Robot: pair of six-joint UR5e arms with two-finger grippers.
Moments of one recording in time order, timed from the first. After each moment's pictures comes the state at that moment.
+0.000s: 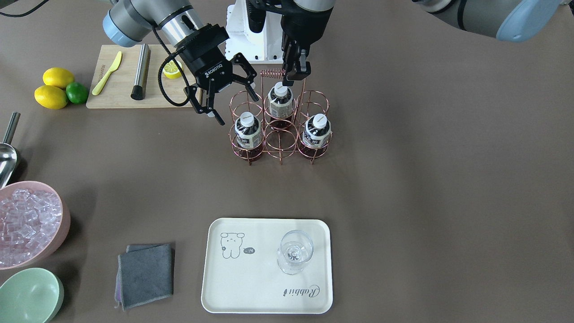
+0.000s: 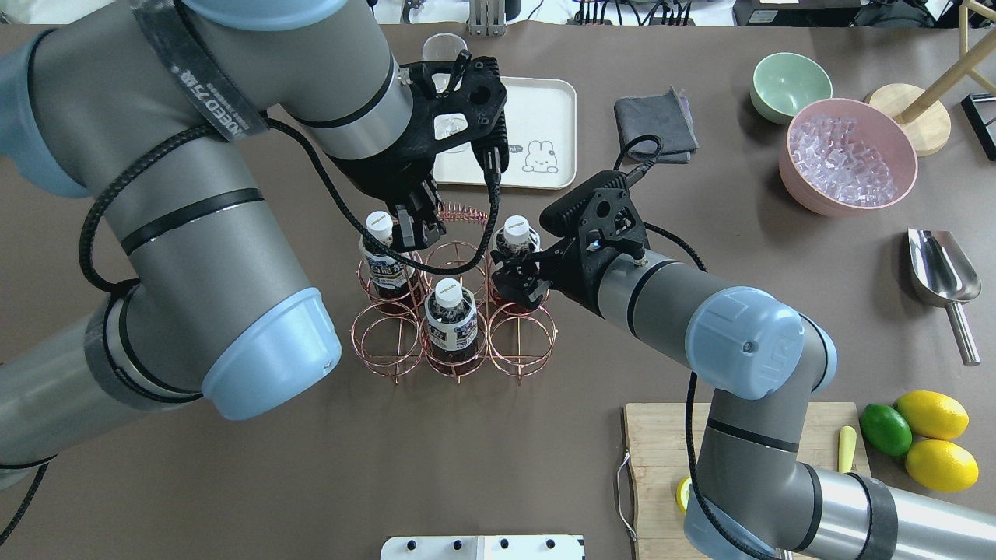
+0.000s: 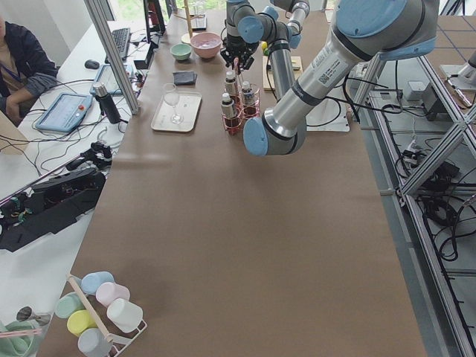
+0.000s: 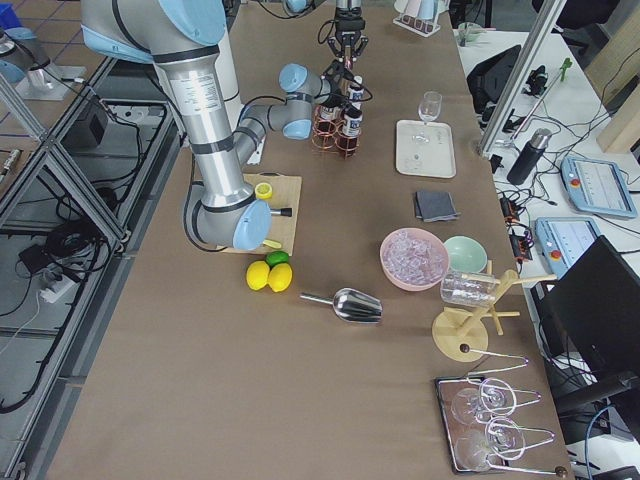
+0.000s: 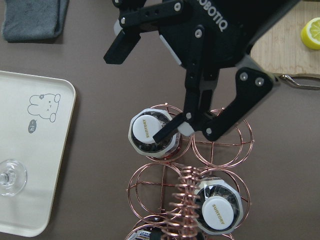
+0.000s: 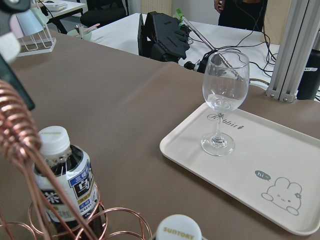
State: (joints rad) left arm -0.69 -2.47 -1.94 -1.19 -2.06 0.33; right arm 0.40 -1.16 1.90 -0.86 1.32 0.67
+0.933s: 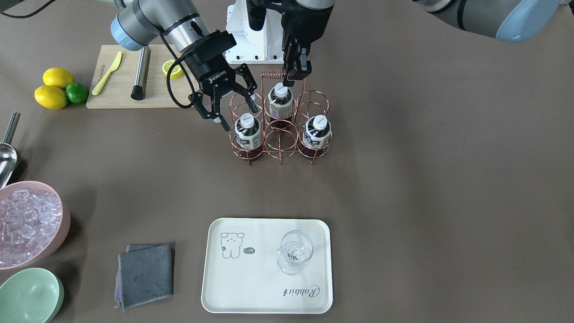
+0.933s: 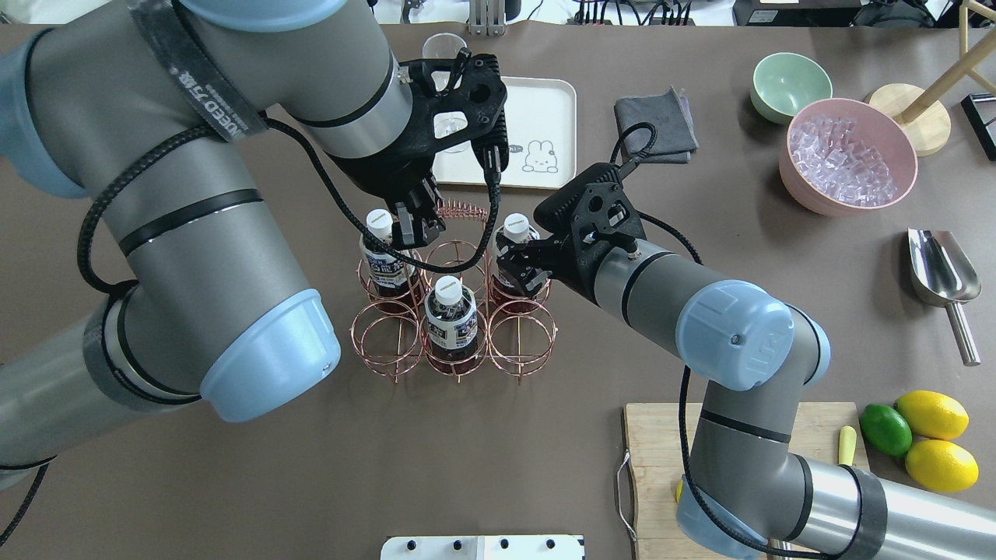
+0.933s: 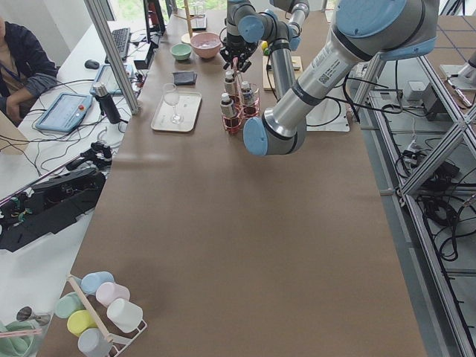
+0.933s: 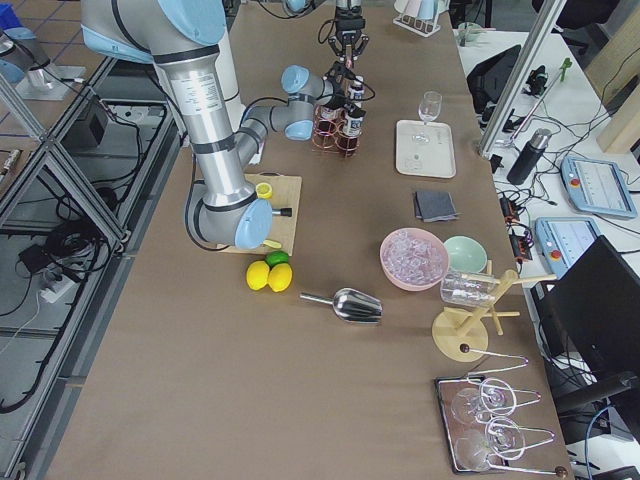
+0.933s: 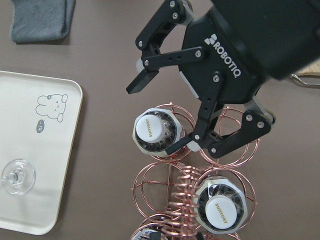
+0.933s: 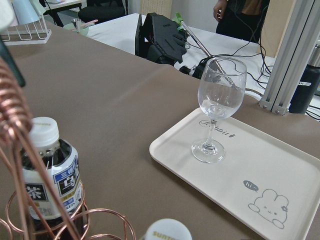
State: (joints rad) left arm -0.69 -2.47 -1.94 -1.19 -2.05 0.33; right arm 0.41 -1.14 1.88 -0.86 1.29 0.59
